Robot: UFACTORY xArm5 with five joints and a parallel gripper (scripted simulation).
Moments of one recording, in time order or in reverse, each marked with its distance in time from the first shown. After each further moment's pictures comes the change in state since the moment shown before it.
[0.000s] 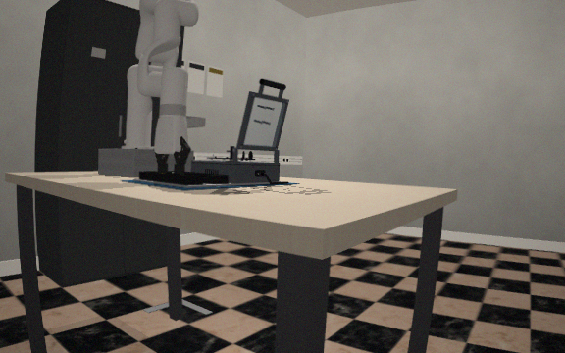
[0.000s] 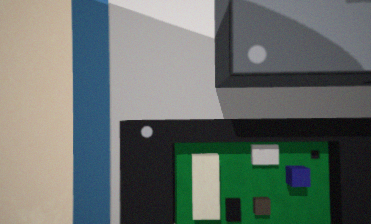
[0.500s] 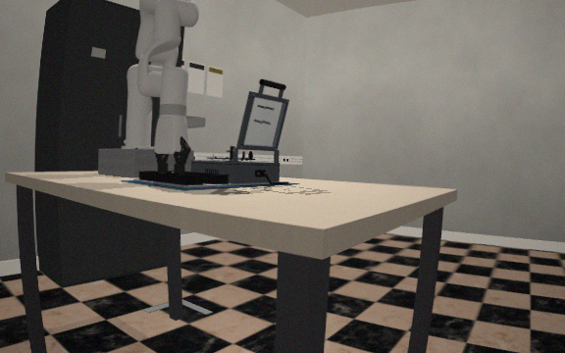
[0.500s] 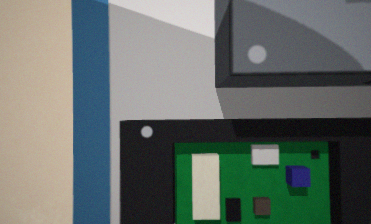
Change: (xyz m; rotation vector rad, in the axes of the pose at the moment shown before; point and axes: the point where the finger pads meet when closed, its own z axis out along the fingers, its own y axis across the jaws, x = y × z) arm 0.000 0.000 0.000 0.000 0.000 0.000
